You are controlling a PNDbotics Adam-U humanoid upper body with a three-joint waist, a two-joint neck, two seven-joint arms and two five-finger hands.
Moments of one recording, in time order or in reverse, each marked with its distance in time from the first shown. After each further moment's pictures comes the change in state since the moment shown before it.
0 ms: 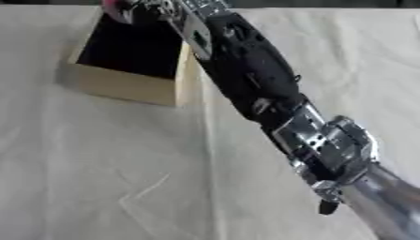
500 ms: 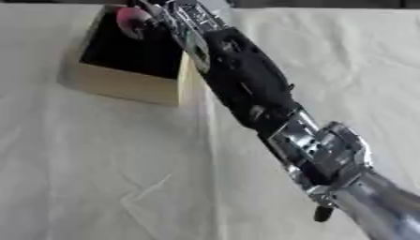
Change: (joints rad) left arm 0.002 -0.008 0.000 0.000 0.002 0.000 0.000; right arm 0.025 0.015 -0.019 0.082 0.061 -0.028 0.004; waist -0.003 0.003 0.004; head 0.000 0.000
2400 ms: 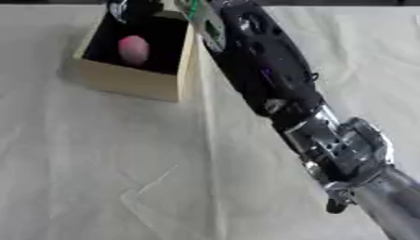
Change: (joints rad) left arm 0.009 0.000 0.001 0.000 0.001 0.004 0.001; right arm 0.005 -0.067 0.010 -0.312 -0.059 0.016 0.242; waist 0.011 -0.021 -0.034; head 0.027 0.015
